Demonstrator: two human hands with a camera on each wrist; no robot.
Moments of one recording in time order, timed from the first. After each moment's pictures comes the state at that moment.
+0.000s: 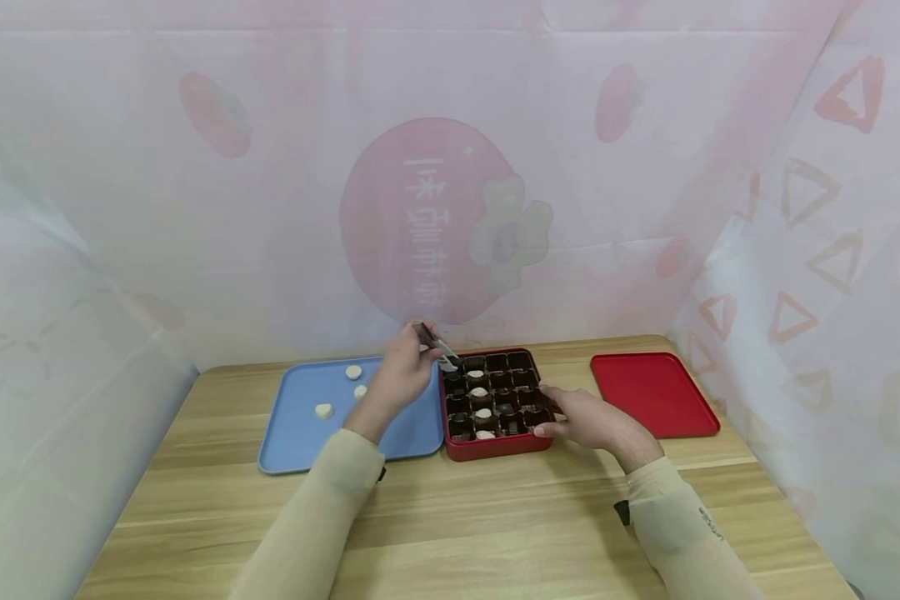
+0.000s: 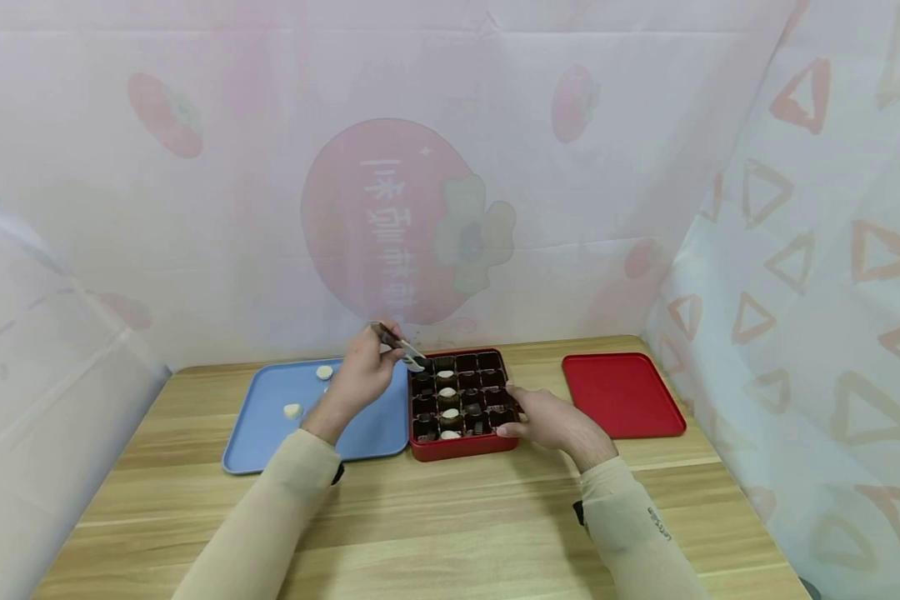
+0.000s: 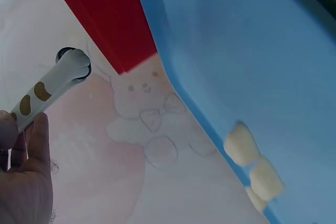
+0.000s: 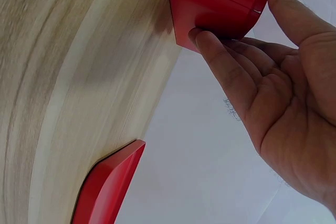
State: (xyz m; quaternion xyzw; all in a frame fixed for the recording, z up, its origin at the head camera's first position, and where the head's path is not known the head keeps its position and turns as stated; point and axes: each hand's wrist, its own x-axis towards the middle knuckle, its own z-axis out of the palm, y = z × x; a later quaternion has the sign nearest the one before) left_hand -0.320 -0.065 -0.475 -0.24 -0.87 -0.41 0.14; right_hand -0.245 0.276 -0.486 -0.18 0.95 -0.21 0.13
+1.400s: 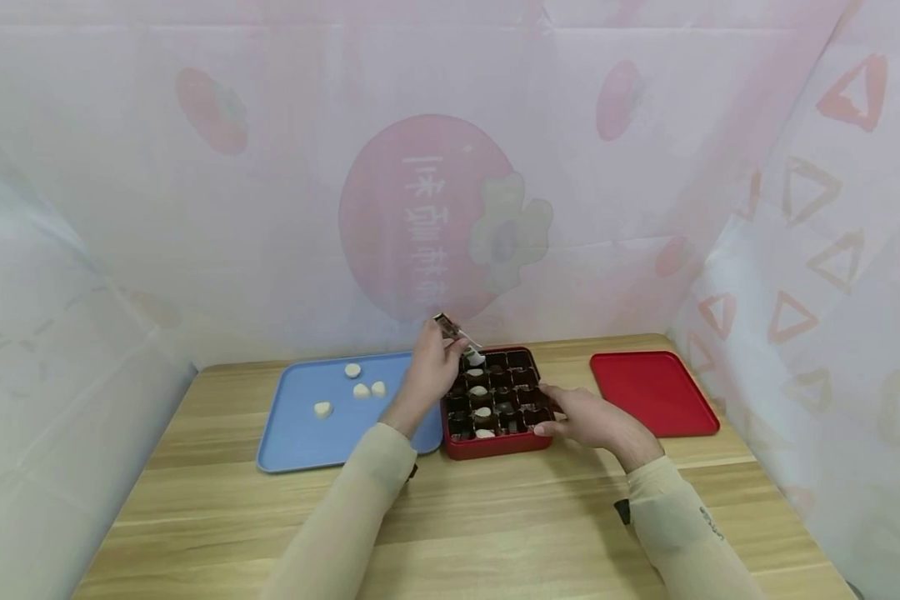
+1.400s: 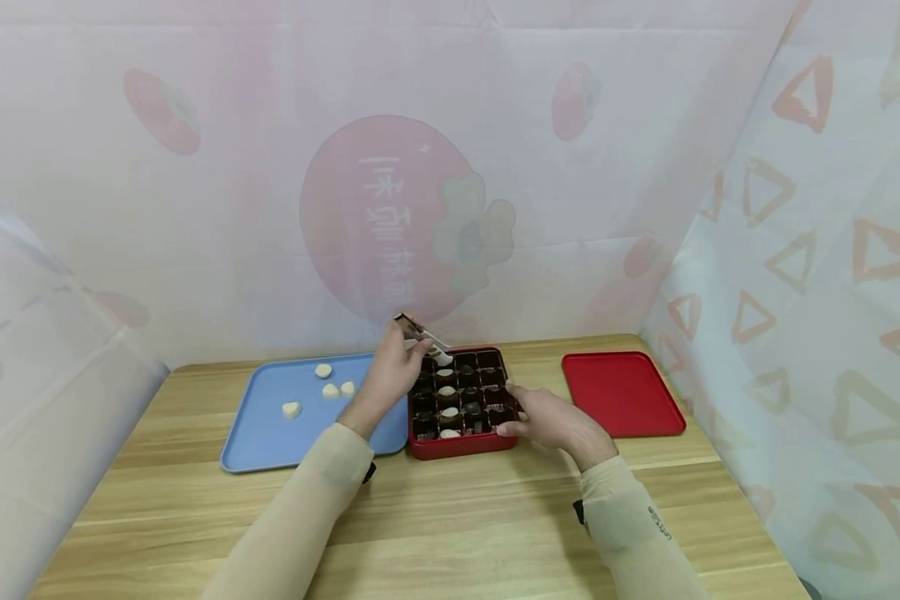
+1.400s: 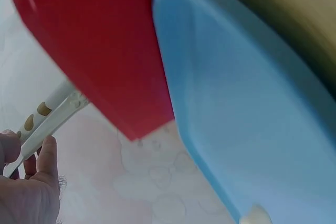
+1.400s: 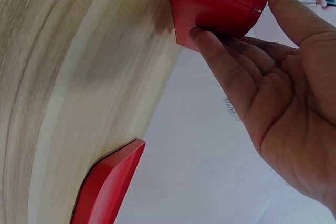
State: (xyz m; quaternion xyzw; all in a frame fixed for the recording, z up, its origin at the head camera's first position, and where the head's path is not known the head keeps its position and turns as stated) left_hand -0.322 -0.015 -0.479 -0.17 -0.85 -0.48 0.11; right_hand -0.243 0.275 -0.483 -0.17 0.95 -0.21 0.14
